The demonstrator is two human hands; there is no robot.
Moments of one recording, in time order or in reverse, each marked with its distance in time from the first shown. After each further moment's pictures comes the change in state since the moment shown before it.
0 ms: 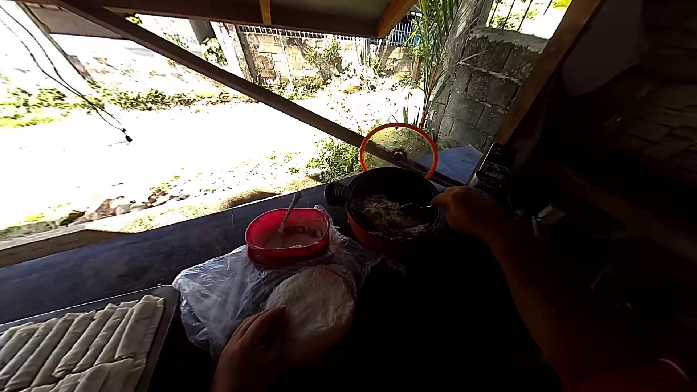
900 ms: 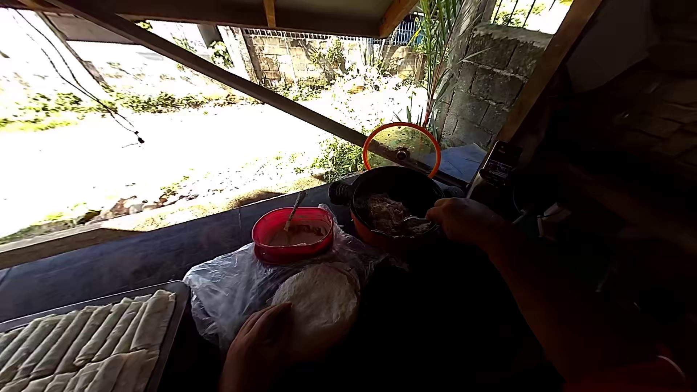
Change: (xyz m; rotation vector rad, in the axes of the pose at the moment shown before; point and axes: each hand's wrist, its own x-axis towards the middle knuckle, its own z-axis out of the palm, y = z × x) left_hand -0.001 0.000 0.001 -0.008 0.010 0.000; right_hand 0.001 -0.010 0.008 0.001 -0.246 -0.129
